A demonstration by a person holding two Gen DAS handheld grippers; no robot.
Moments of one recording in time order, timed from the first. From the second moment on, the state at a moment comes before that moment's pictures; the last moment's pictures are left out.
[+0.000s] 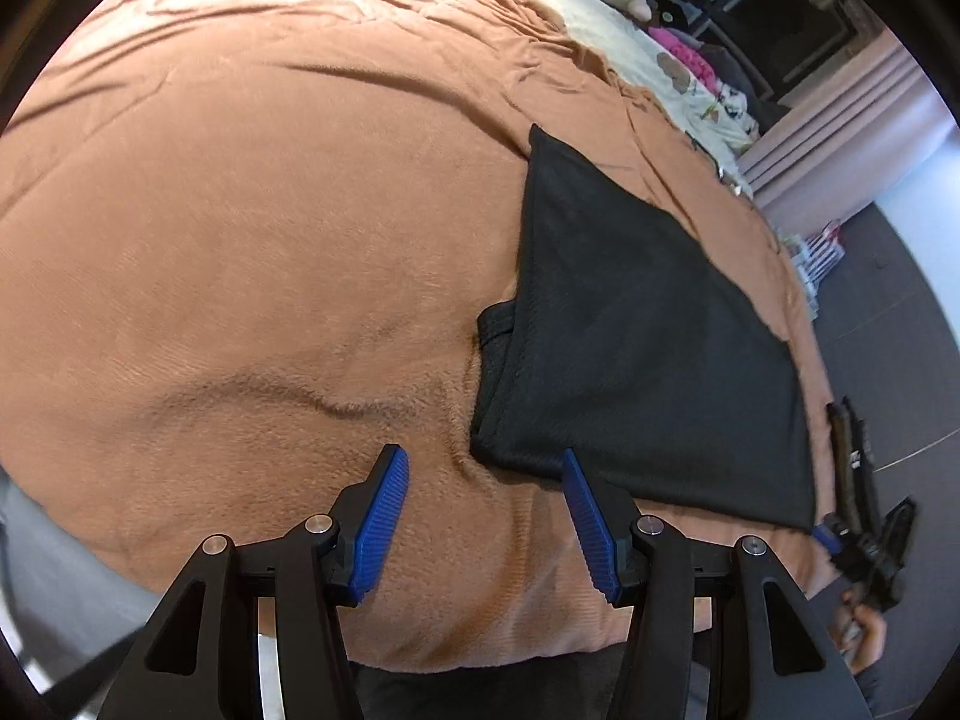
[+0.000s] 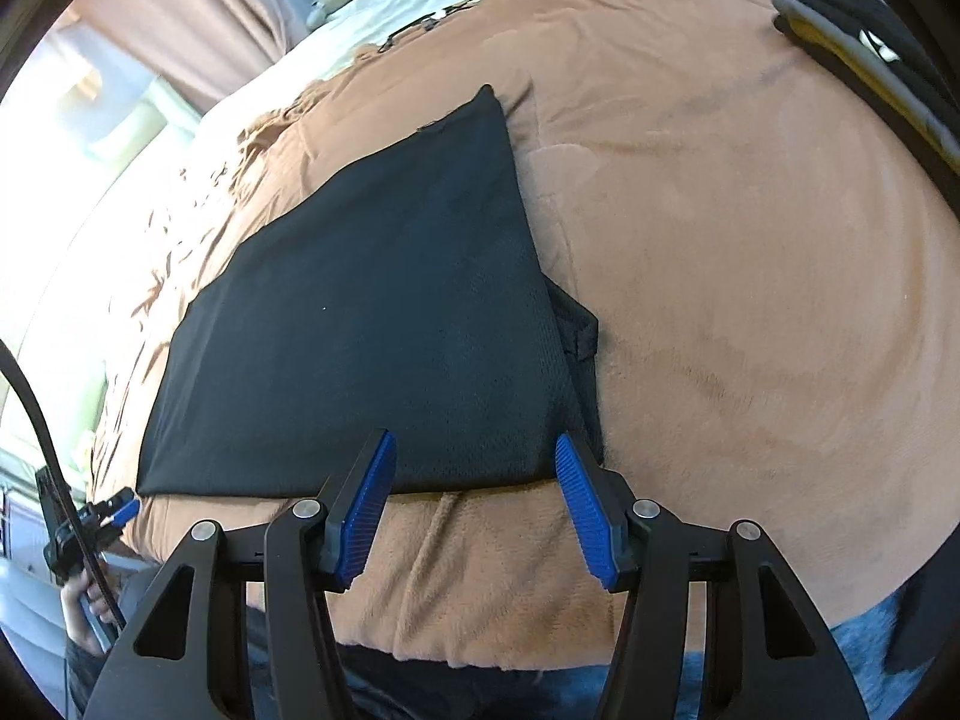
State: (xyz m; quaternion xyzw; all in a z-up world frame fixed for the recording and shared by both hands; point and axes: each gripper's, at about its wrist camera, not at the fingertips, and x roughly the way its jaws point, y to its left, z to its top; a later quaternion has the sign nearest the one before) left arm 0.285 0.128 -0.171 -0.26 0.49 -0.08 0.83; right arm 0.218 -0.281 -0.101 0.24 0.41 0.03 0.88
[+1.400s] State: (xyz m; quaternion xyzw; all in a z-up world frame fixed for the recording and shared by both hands) left arm 0.298 0.130 -0.188 -0.40 0.47 -0.12 0.78; right arm 0.300 -0.161 -0.078 0.15 0.42 0.13 0.88
